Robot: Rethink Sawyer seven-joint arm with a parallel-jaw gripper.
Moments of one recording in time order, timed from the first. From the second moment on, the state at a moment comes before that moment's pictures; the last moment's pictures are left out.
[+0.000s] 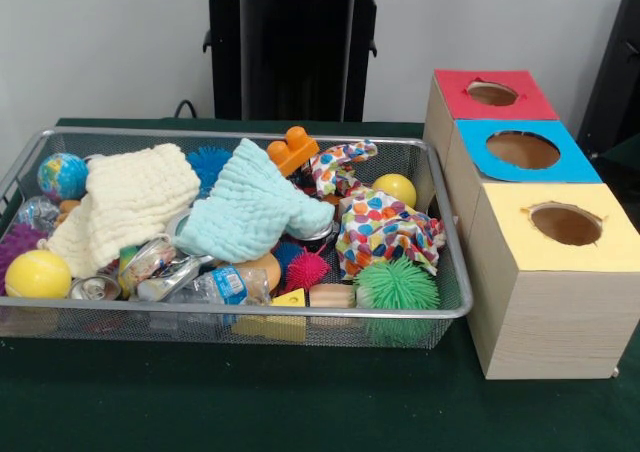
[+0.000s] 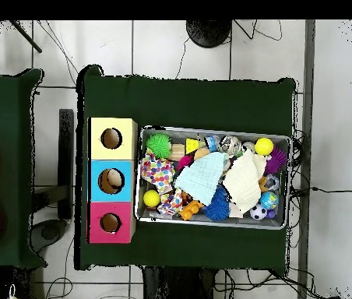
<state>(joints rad) 0.35 -1.55 0.27 2.19 -0.04 0.84 2.46</state>
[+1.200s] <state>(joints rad) 0.32 -1.12 0.31 2.16 -0.25 0.60 2.46</state>
